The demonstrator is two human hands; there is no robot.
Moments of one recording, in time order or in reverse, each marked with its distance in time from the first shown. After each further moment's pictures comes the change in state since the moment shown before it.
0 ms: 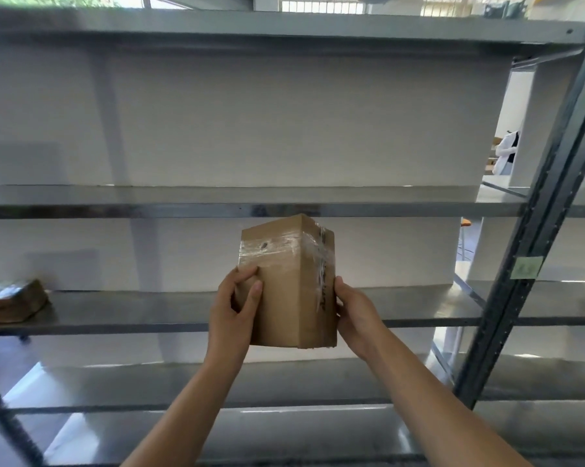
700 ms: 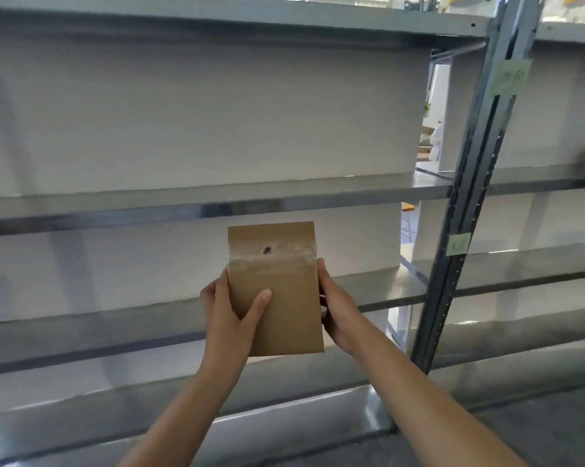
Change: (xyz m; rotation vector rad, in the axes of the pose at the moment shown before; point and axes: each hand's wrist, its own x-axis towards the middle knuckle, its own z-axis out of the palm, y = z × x) left_hand -0.013 0.015 0.083 0.141 -0.159 -0.044; right_hand -0.003 -0.020 -0.057 -0.226 0.082 -0.014
